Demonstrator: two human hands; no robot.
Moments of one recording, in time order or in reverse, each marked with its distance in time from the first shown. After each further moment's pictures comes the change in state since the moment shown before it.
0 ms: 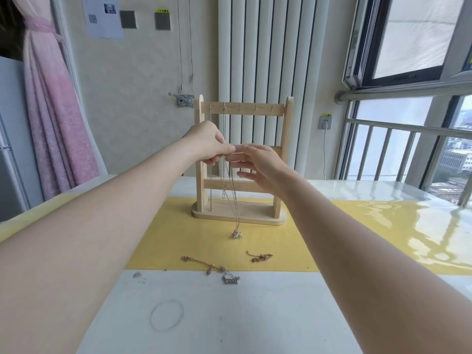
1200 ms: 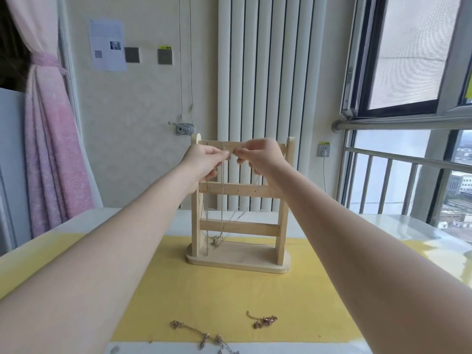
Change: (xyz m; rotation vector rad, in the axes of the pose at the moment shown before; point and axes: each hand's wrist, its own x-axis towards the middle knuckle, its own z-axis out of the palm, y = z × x) left_hand 0.053 0.003 -0.007 -0.633 0.176 -0.071; right_hand 0.061 -0.064 -0.012 -0.432 0.256 -0.258
